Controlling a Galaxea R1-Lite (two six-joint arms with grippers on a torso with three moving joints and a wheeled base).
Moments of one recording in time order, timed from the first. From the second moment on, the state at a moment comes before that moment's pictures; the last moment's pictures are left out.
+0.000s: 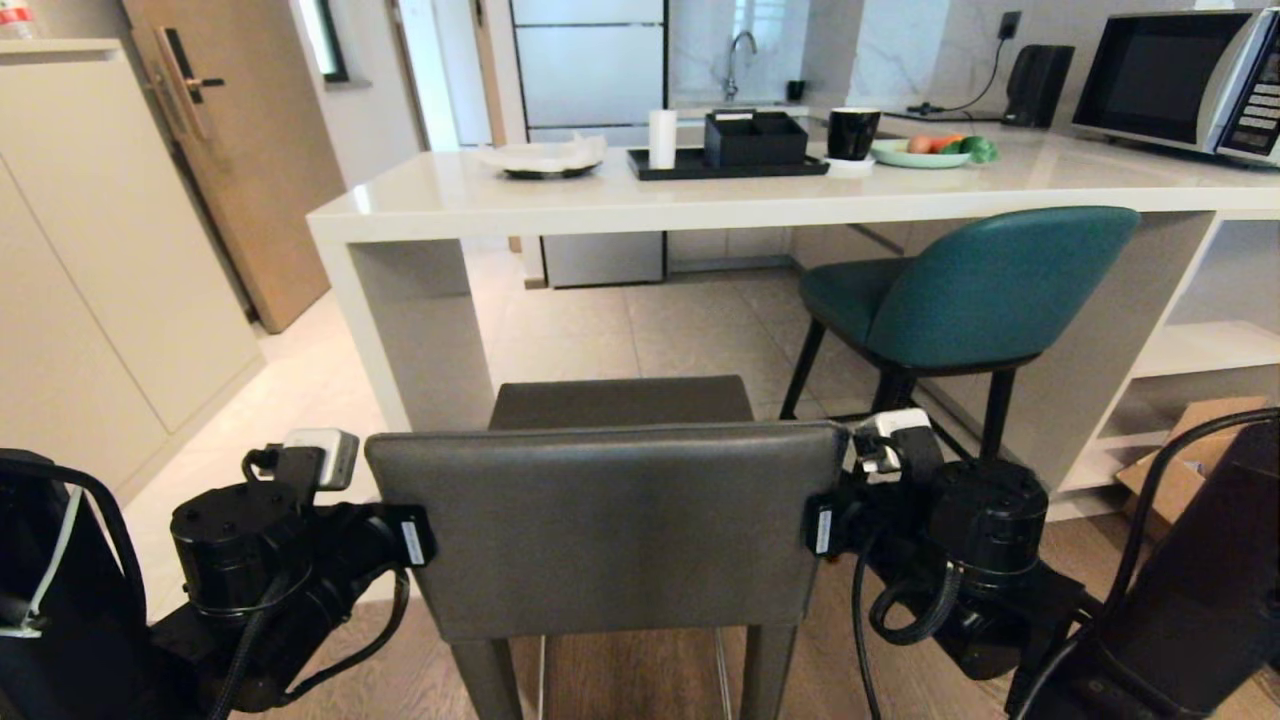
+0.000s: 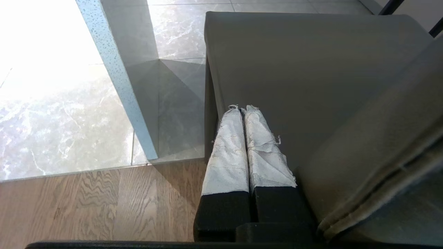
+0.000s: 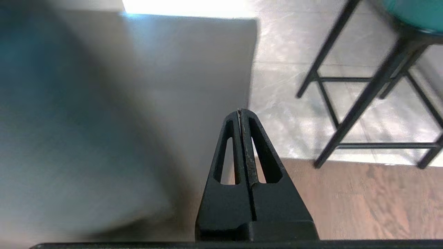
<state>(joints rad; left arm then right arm) -0.34 1.94 -0.22 -1.52 0.20 -0.11 0.57 2.02 -0.47 -1.40 -0.35 0.03</state>
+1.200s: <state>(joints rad) -0.33 1.89 -0.17 -1.51 0.20 -0.12 0.55 2.04 -0.43 -1.46 -0.34 0.02</state>
